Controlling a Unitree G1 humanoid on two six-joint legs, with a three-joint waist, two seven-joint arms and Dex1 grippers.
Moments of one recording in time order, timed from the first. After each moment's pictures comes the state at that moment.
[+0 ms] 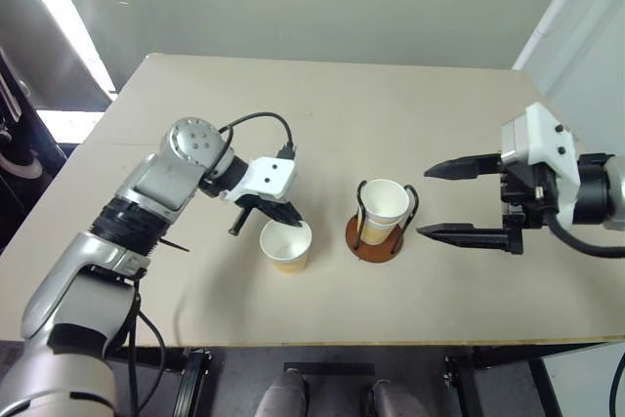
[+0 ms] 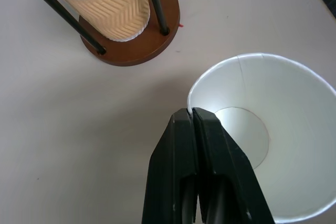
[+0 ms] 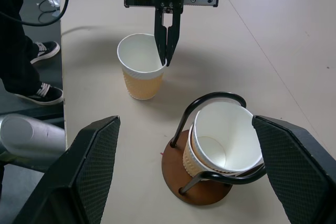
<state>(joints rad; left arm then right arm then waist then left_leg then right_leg) -1.00 0.81 -0.50 0.31 -0.17 0.03 -1.58 -0.60 -1.16 -0.17 -0.64 0.94 0.99 0.92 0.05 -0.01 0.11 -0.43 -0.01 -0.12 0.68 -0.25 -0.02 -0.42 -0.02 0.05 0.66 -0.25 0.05</state>
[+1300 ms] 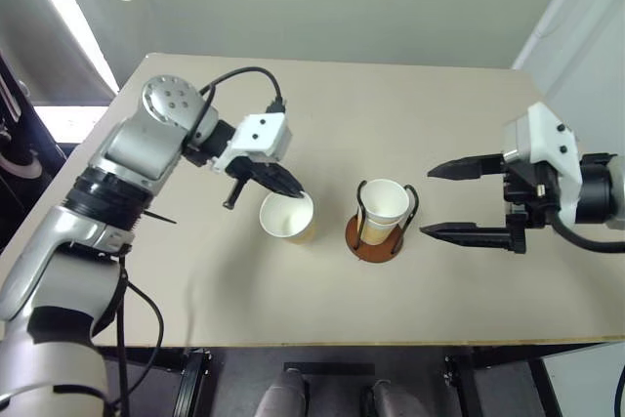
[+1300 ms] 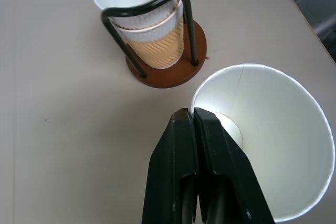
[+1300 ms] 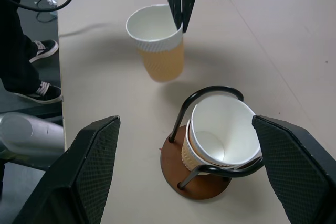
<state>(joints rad) -1.16 0.87 -0.51 0.34 -0.32 0.13 -1.58 -0.58 -1.18 -0.17 -0.62 0.93 0.98 0.93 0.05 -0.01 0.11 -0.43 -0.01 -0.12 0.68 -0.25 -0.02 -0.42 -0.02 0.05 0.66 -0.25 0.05</state>
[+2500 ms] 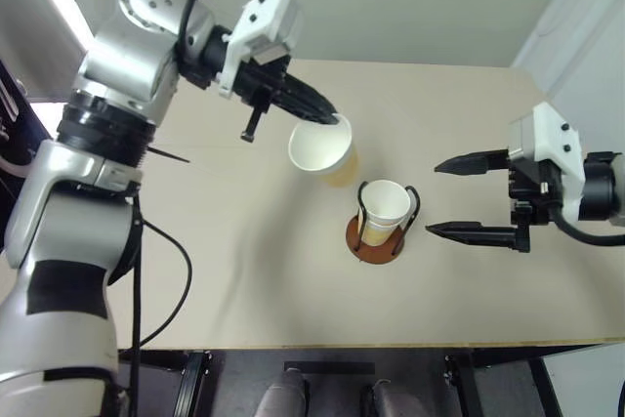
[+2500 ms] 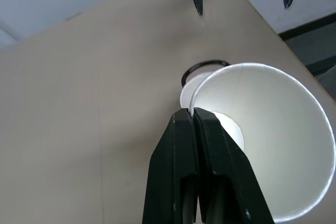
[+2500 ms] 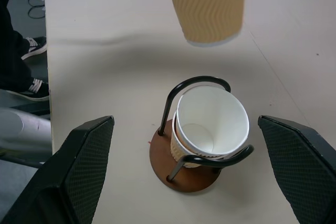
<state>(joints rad) -1.49 0.74 -0.49 0.55 -0.49 0.21 -1.58 -0.55 -1.19 -0.17 -0.59 0.86 0.93 0.97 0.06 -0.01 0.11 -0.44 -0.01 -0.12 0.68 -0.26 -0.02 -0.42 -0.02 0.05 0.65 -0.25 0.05</state>
